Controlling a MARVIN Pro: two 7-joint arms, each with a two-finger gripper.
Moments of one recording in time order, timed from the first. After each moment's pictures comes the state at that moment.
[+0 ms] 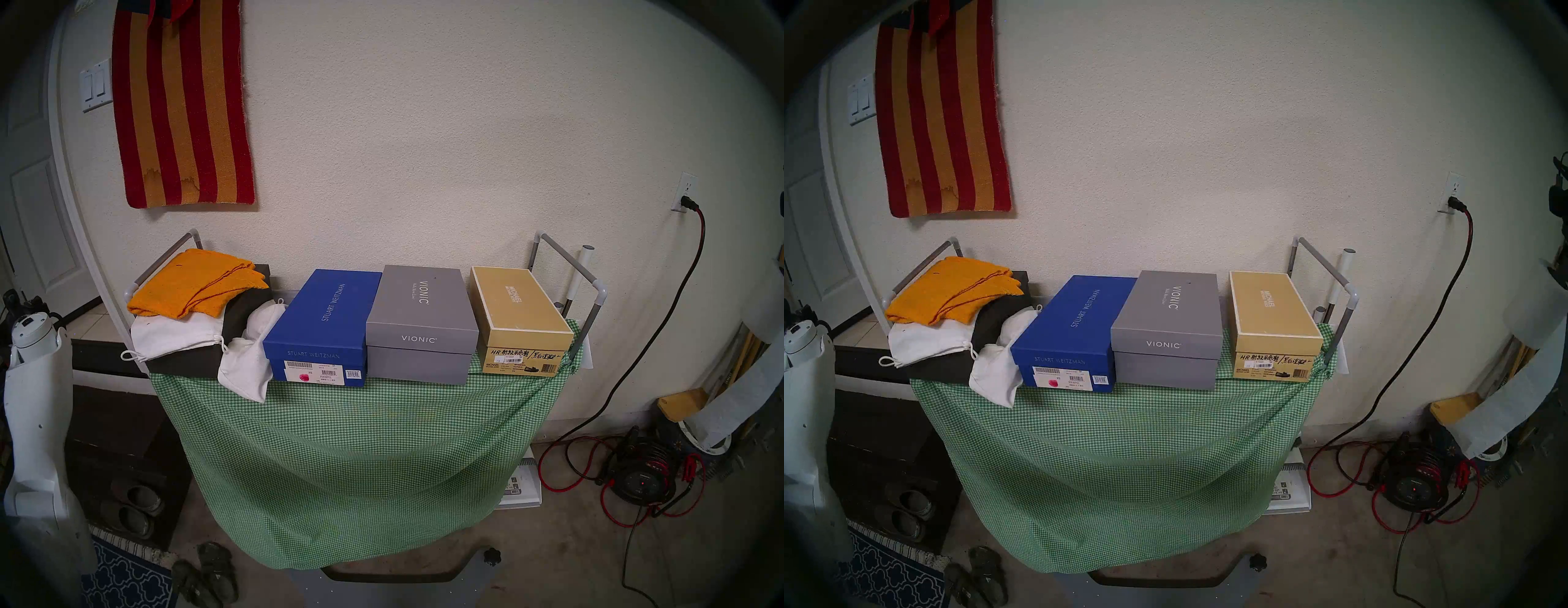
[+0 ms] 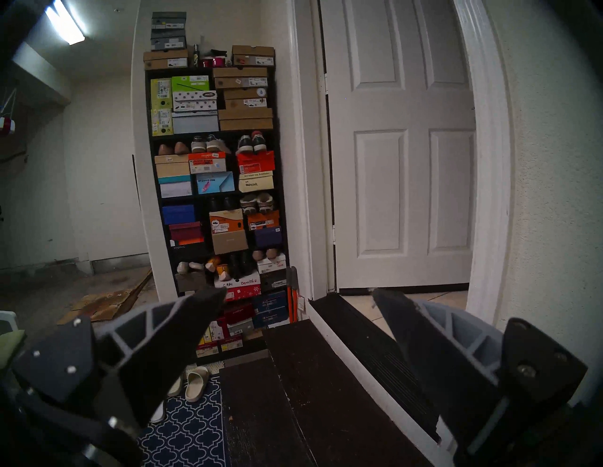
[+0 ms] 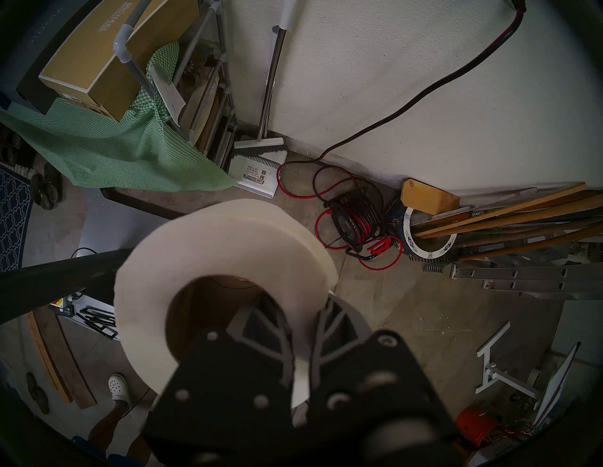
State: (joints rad) left arm 1.27 -0.87 -2.07 -1.16 -0.37 0.23 0.60; right arm 1.55 -0.98 -2.13 -1.23 1.36 0.55 1.20
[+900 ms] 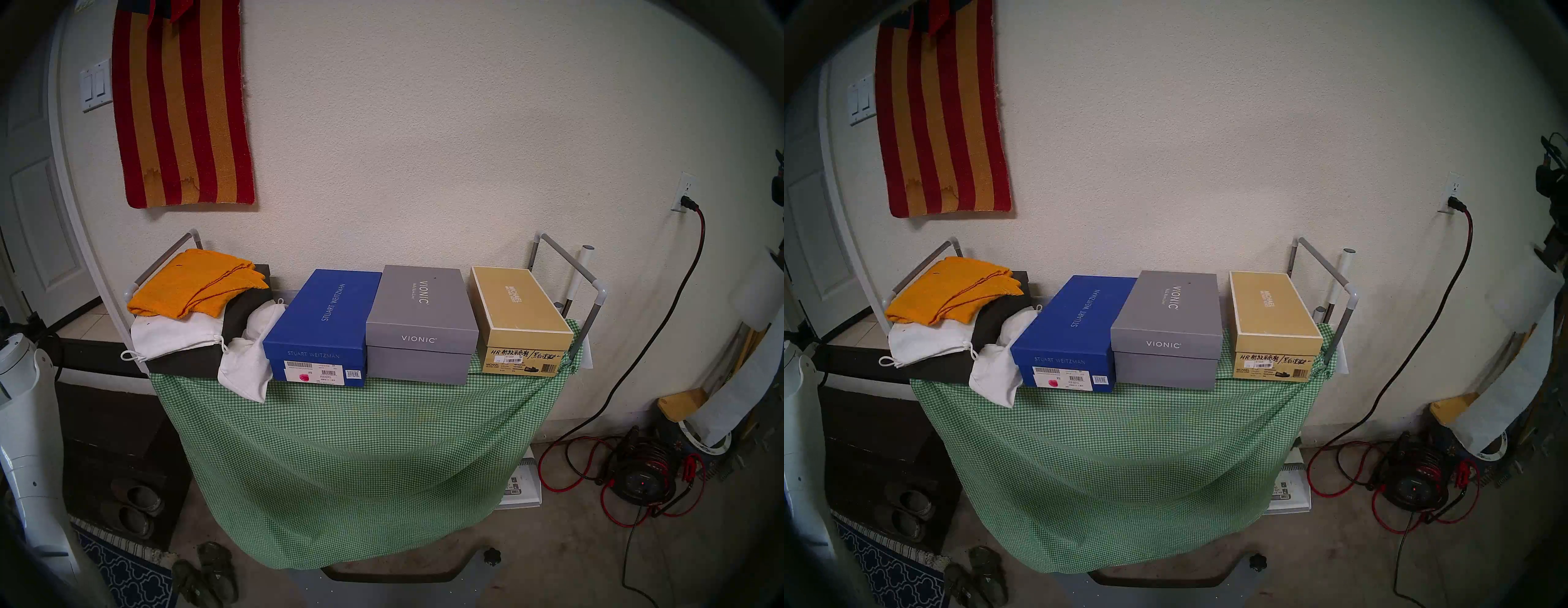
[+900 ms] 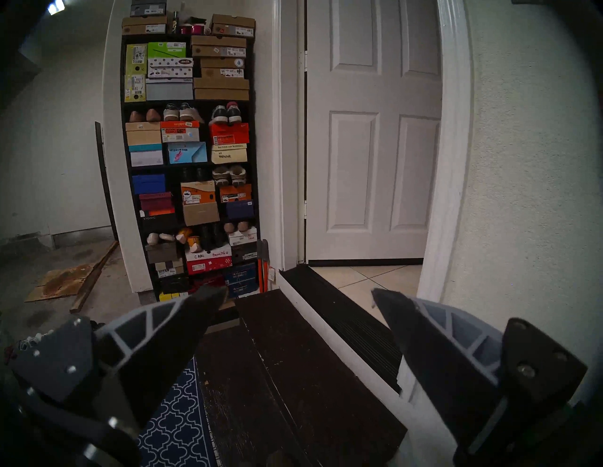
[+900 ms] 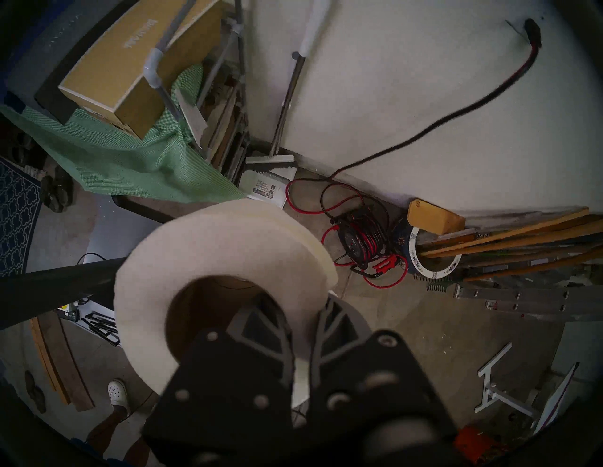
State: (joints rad) left arm 1.56 -1.00 -2.29 -1.58 -0.50 0.47 0.48; right arm 1.57 -1.02 -2.03 -1.29 1.41 0.56 1.21
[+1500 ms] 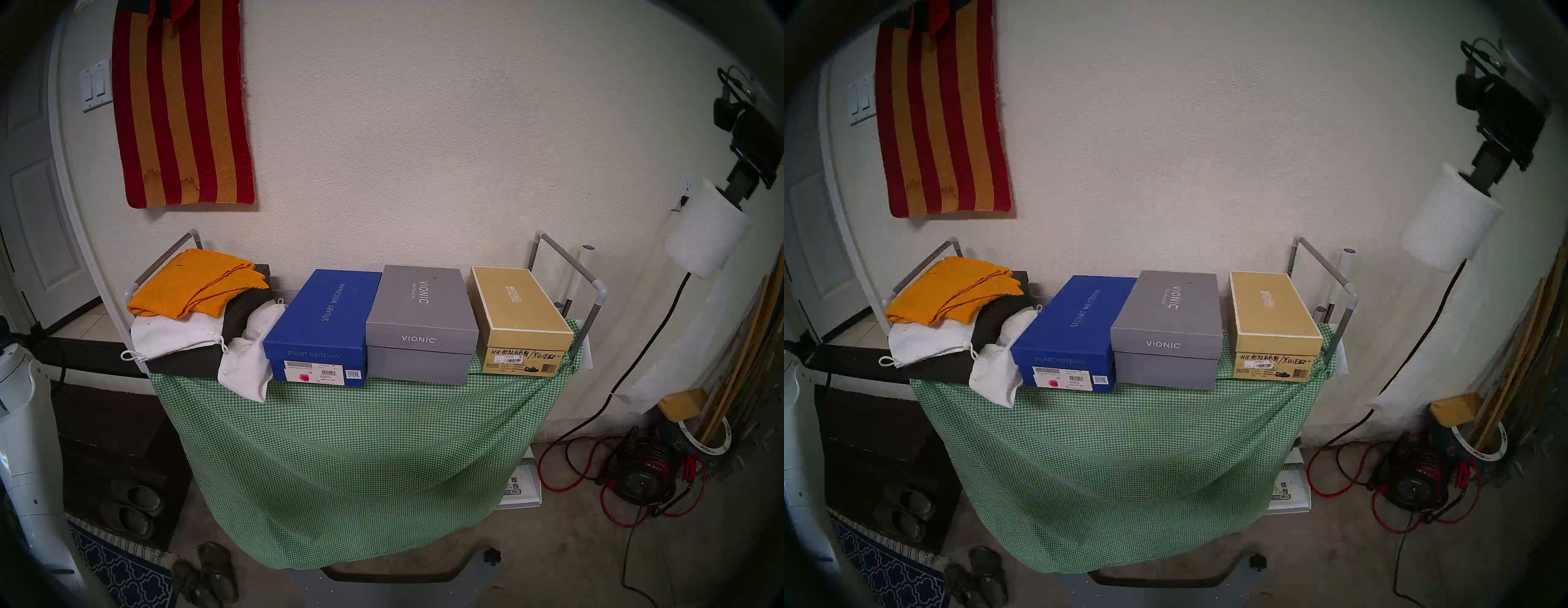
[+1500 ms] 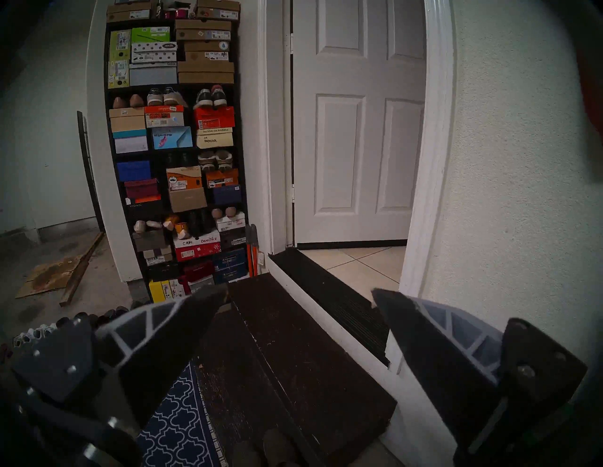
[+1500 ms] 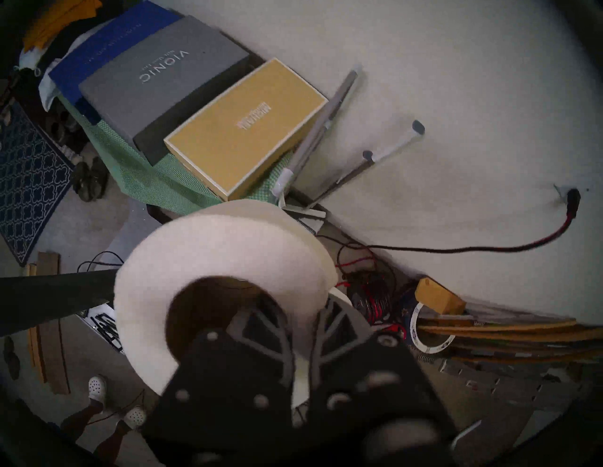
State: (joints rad) left arm 1.62 -1.04 -2.33 -1.65 -0.52 0.53 0.44; right arm 1.61 -1.18 -1.74 -1.43 1.52 0.64 1.19
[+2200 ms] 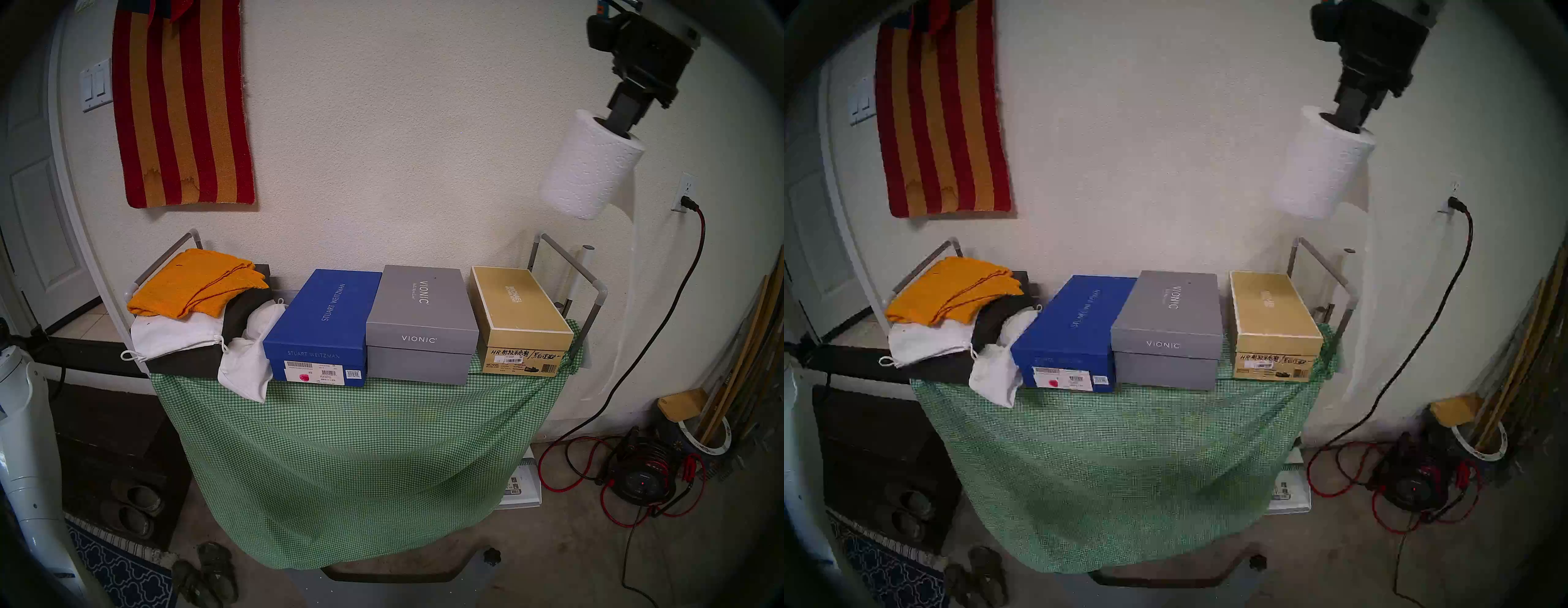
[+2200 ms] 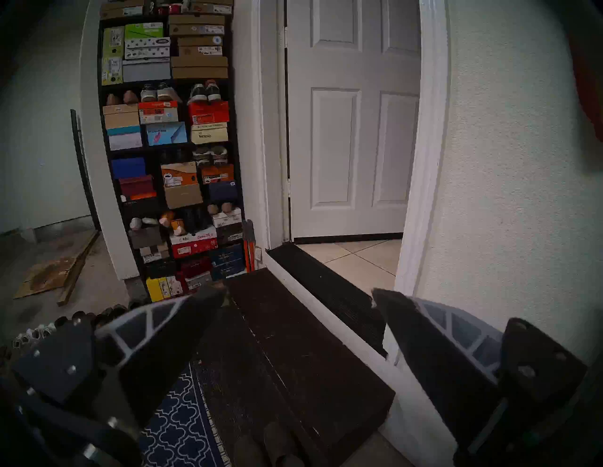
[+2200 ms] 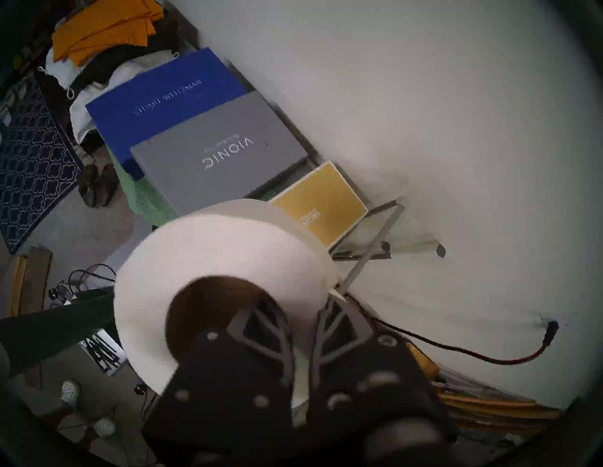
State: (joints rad) left arm 1.63 -1.04 -2.35 -1.67 -0.52 0.56 0.42; right arm 1.47 -1.36 -1.40 -1.37 1.73 0.78 1.06
